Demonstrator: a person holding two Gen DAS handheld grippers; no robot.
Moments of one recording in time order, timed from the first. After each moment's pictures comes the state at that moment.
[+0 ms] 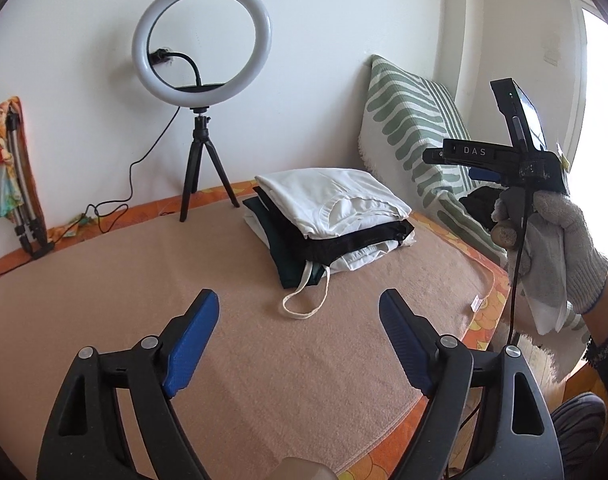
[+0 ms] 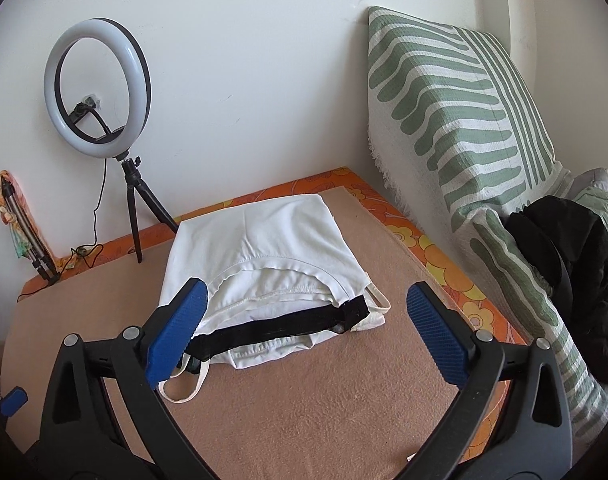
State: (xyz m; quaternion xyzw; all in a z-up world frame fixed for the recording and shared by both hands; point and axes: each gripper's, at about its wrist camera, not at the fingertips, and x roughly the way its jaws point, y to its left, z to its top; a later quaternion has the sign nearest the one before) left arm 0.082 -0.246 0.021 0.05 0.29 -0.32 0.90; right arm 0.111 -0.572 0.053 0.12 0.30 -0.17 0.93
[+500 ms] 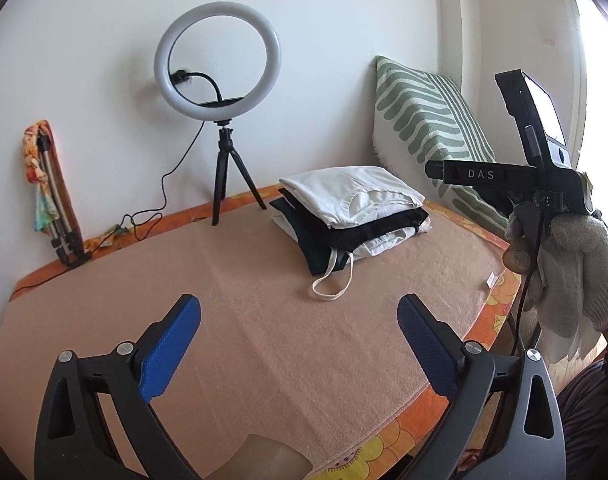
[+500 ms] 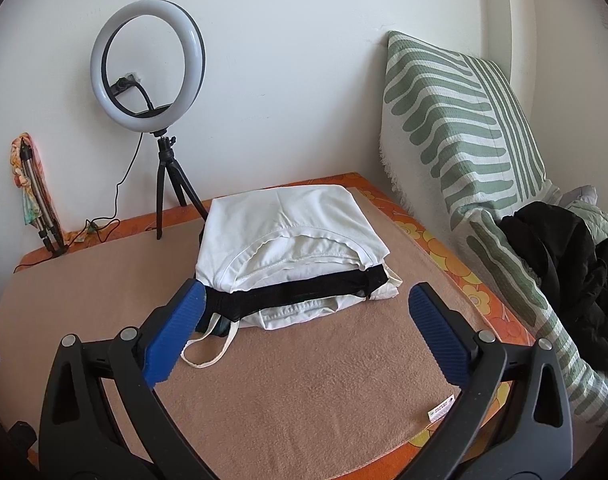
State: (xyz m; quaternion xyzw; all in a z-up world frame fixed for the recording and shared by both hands) left arm 0.049 -0.217 0.026 0.09 0.27 -0.28 0.92; right arm 0.067 -0.492 0.044 0.07 0.28 -0.17 0.94
